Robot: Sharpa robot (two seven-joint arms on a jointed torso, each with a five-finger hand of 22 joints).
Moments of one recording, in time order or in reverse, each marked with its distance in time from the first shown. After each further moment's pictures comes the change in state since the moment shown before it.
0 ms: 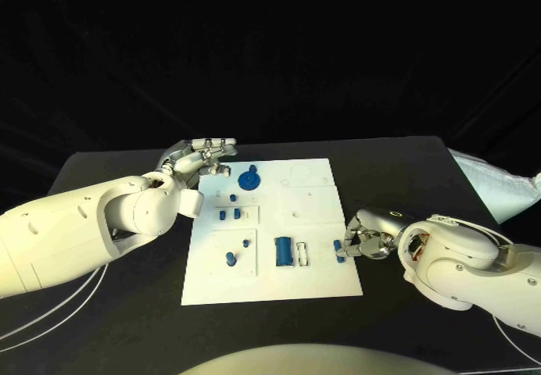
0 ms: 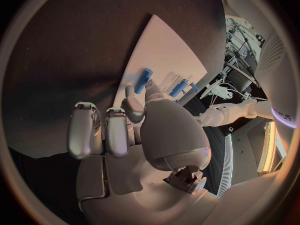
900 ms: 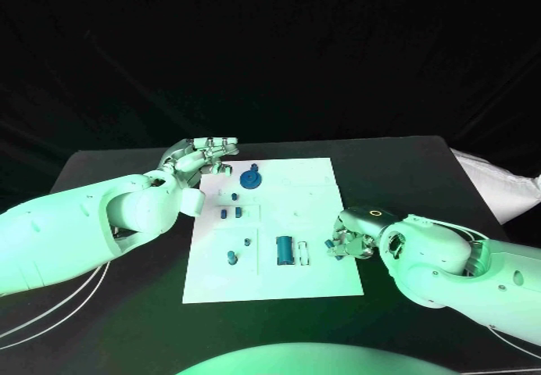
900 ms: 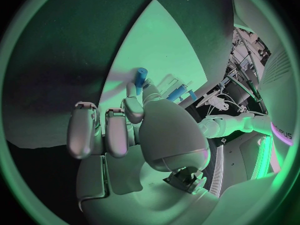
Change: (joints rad) left arm -0.001 0.000 0.000 0.000 0.000 0.002 -0.001; left_hand 0.000 0.000 0.000 0.000 0.000 0.000 0.000 0.000 0.000 0.000 0.000 0.000 0.000 0.000 0.000 0.000 0.000 0.000 0.000 0.000 0.000 0.000; right arm -0.022 0.092 0.014 -0.030 -0.157 0.055 -0.024; right_hand 0.109 0.000 0.076 -0.064 -0.115 0.018 -0.004 -0.002 0.026 0.007 -0.003 -0.006 0.008 0.000 0.000 -0.004 0.000 0.000 0.000 0.000 -0.004 0.006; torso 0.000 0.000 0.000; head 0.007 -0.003
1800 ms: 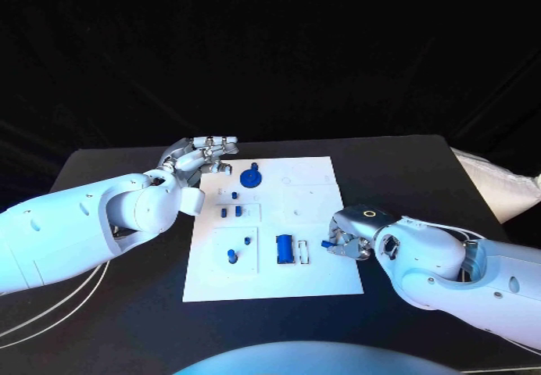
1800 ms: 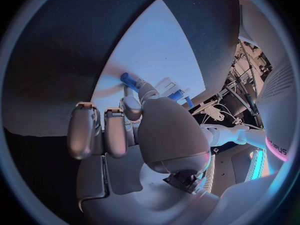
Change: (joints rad) left arm -0.002 -0.001 0.000 -0.001 0.000 0.002 -0.001; left_hand 0.000 0.000 0.000 0.000 0.000 -0.004 0.004 0.000 0.000 -0.006 0.006 0.011 0.002 -0.004 0.004 0.004 -0.003 0.000 0.004 0.004 -0.004 -0.001; right arm -0.009 0.013 0.000 0.017 -0.089 0.019 -0.009; right_hand 0.036 -0.007 0.187 0.008 0.149 0.003 -0.004 -0.034 -0.026 -0.009 -0.005 -0.029 -0.013 0.002 0.002 0.000 0.005 0.000 0.004 -0.004 0.000 0.008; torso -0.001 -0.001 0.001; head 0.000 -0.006
